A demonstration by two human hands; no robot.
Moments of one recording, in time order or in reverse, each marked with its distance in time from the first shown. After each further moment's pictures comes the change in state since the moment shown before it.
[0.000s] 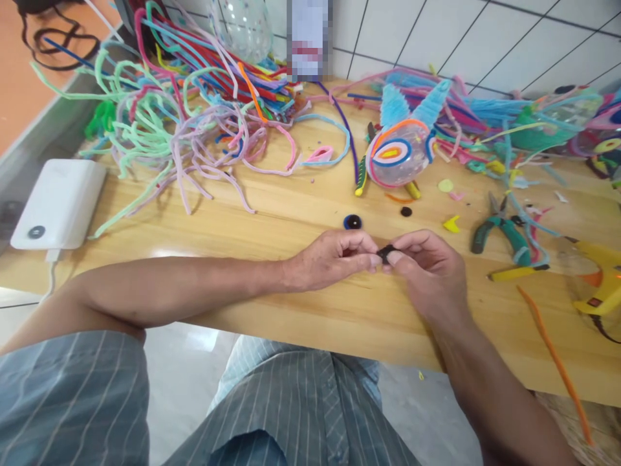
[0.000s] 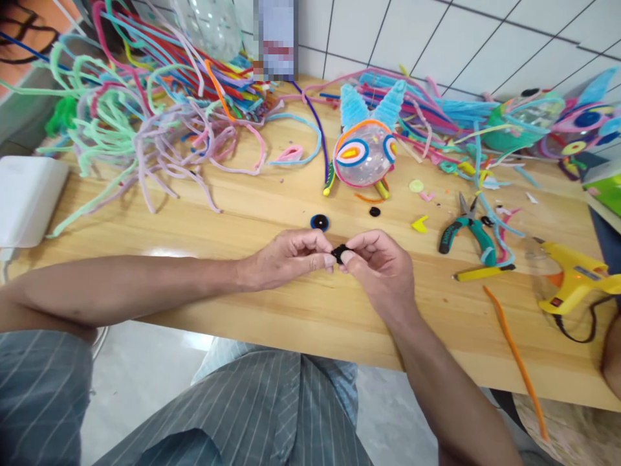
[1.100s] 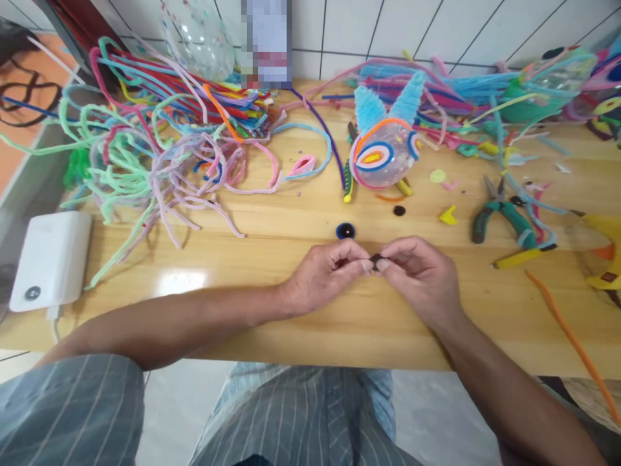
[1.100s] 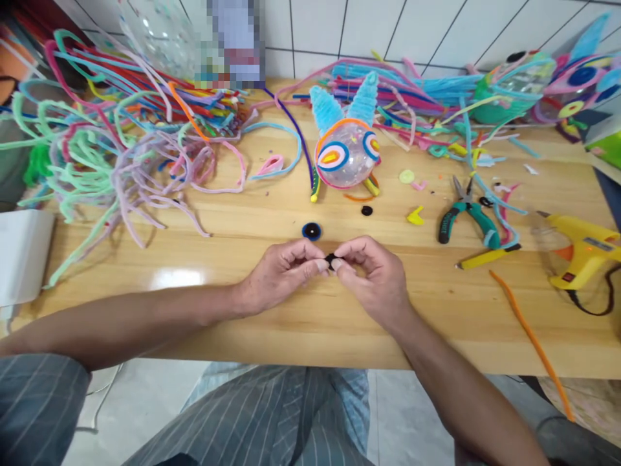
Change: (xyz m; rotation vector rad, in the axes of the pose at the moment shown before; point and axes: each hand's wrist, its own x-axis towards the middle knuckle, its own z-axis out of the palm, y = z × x) left_hand -0.004 0.006 0.002 0.195 0.138 -0.022; right_hand -0.001 0.009 0.003 -0.056 0.002 -0.052
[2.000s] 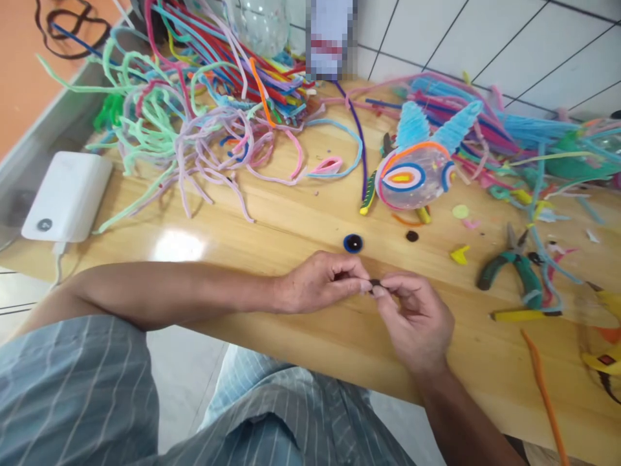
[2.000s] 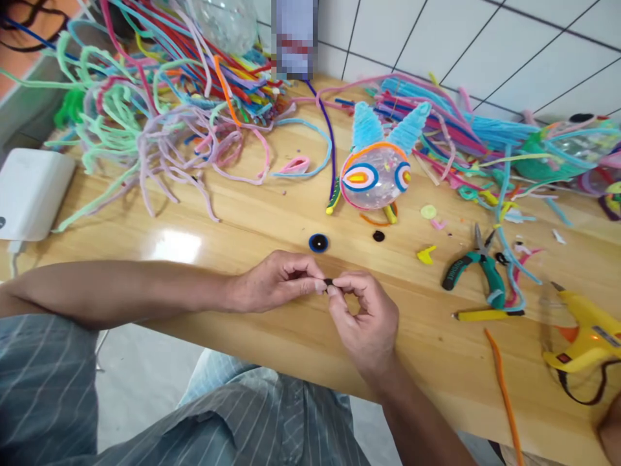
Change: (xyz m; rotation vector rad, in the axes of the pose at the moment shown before) left_hand -0.001 0.002 -0.001 -0.102 -0.054 -0.060; right_hand -0.017 0.013 -0.003 -0.189 0.004 -0.176
